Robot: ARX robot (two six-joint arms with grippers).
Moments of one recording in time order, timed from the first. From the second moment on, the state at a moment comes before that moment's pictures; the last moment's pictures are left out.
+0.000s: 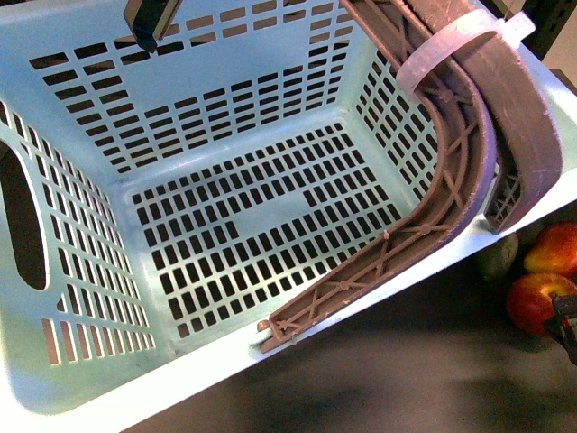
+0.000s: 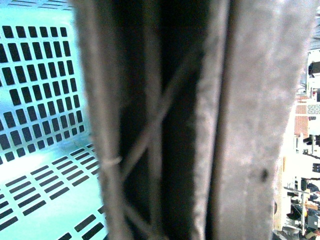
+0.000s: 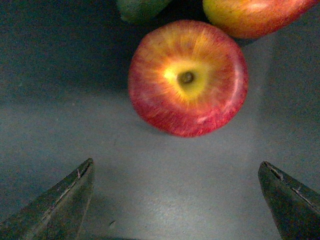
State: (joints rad) left arm -0.55 1.61 1.10 -0.01 0.27 -1.01; right arm -0.22 2.15 0.63 0.42 -0.05 -0.34
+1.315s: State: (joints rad) left arm -0.55 1.61 1.10 -0.01 0.27 -1.01; right arm -0.19 2.36 0.80 0.45 -0.02 -0.27
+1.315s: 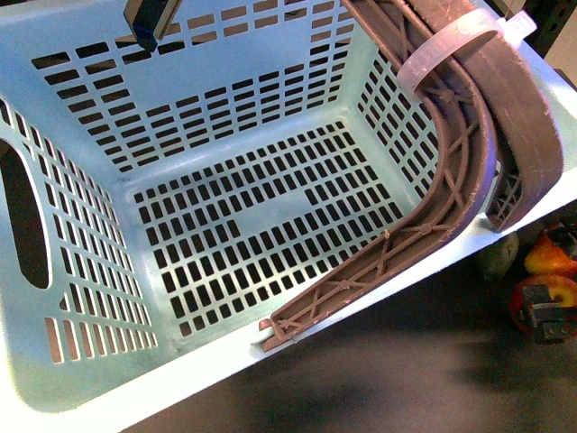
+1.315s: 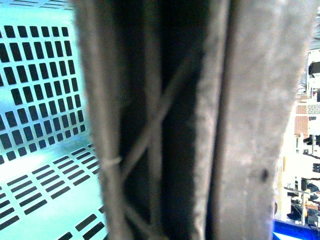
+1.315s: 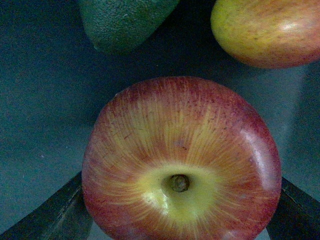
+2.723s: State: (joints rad) left arm -0.55 1.61 1.10 -0.01 0.27 -1.01; right arm 0.35 1.38 0.63 0.29 0.01 0.12
